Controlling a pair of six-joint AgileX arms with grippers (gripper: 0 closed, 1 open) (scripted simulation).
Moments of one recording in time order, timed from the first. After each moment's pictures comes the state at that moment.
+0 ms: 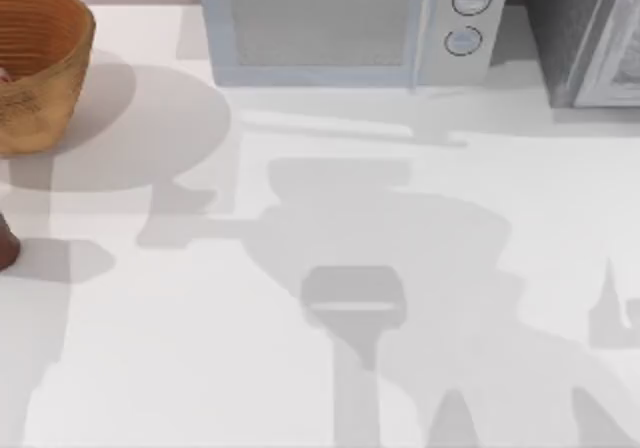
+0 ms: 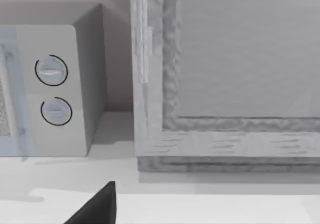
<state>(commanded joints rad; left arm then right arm) 0.17 1.76 1.79 -1.01 0.17 0.16 0.00 0.00 0.00 0.00 0.00 0.00</state>
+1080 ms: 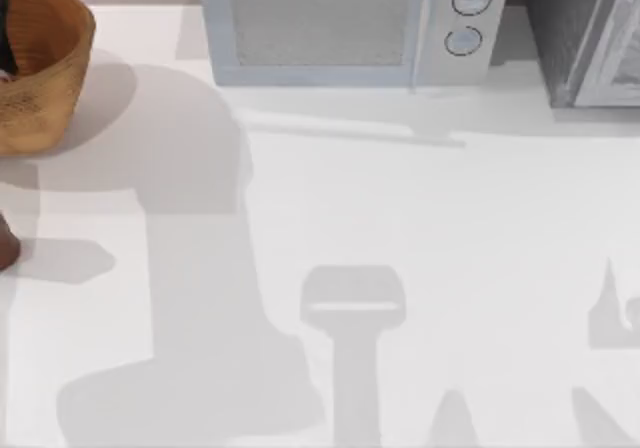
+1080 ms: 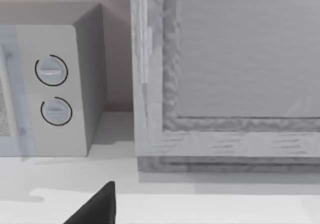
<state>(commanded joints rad) 0.25 2.76 2.86 -1.55 0.29 0.24 0.00 0.00 0.00 0.00 0.00 0.00</state>
